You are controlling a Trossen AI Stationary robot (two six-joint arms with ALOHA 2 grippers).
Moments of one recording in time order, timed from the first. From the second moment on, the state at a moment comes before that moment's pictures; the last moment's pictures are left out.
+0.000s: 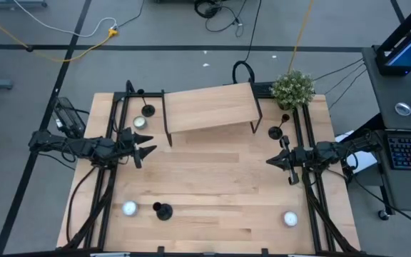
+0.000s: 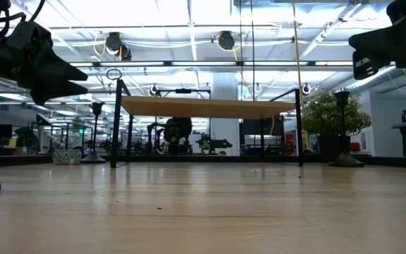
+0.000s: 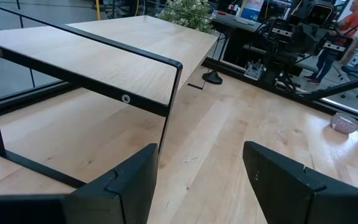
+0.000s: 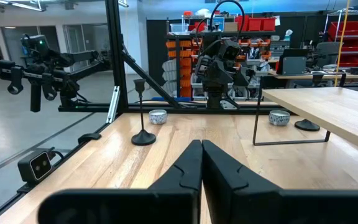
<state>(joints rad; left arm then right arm) -0.19 0.15 0.10 -0.16 -0.53 -0.37 0.32 0.01 0.04 0.03 0.18 0.04</state>
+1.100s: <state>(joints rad) -0.19 0.15 0.10 -0.16 -0.53 -0.37 0.32 0.01 0.04 0.05 0.18 0.14</state>
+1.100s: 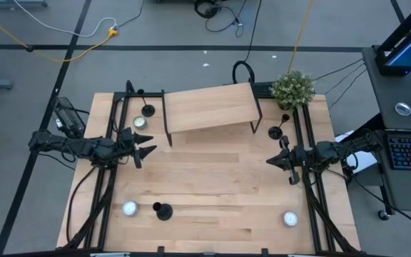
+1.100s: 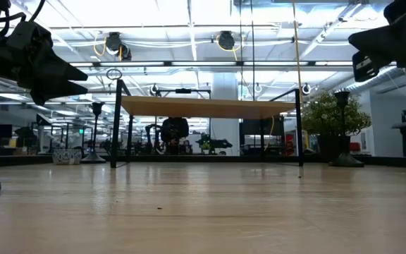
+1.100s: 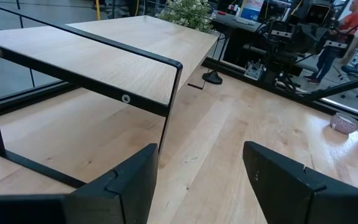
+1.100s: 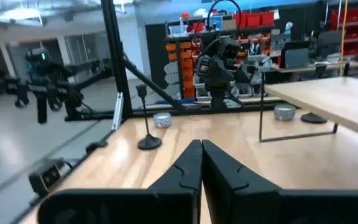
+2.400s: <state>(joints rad) -0.19 0.15 0.10 -0.15 -0.56 -0.32 0.32 0.46 0.65 -0.02 1.17 0.01</state>
